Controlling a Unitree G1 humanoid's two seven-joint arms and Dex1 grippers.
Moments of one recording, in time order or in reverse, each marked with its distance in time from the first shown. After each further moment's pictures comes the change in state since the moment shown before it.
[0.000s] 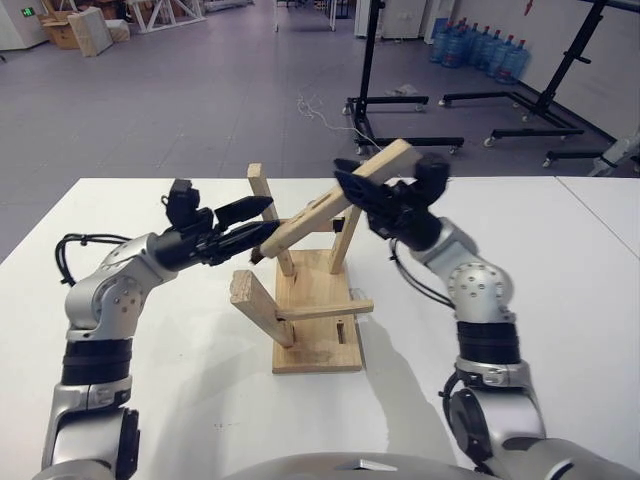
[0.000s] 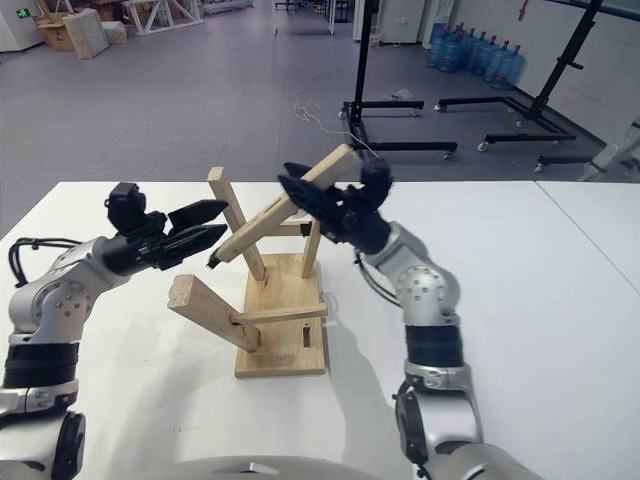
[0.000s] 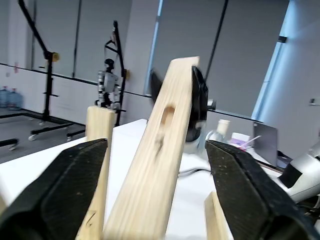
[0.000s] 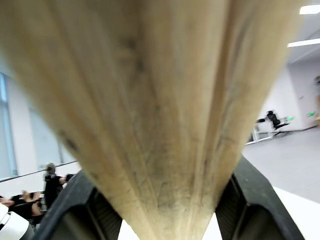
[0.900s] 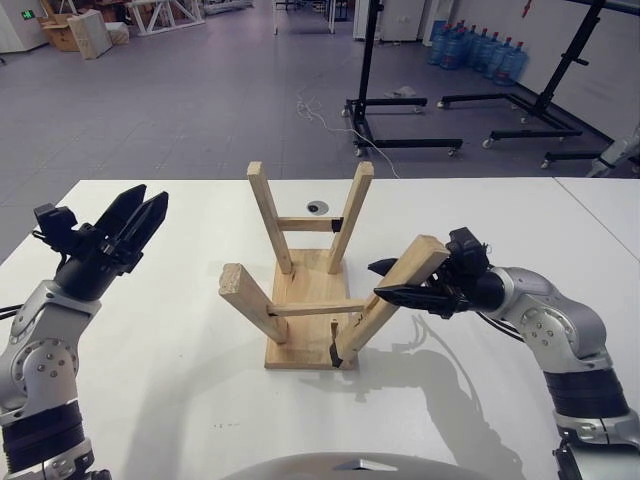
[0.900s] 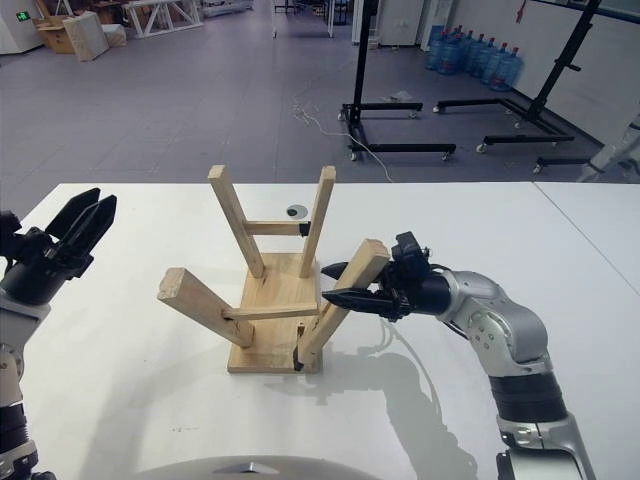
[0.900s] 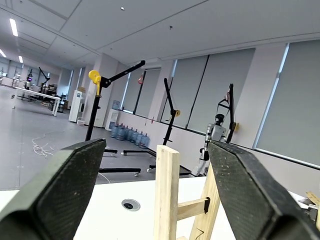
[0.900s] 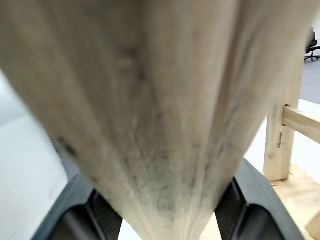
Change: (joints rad) left arm 0.237 -0.034 0.311 -0.073 -0.079 -0.168 0.334; right arm 0.279 -0.362 0.129 -0.075 -0.141 -0.053 0.352
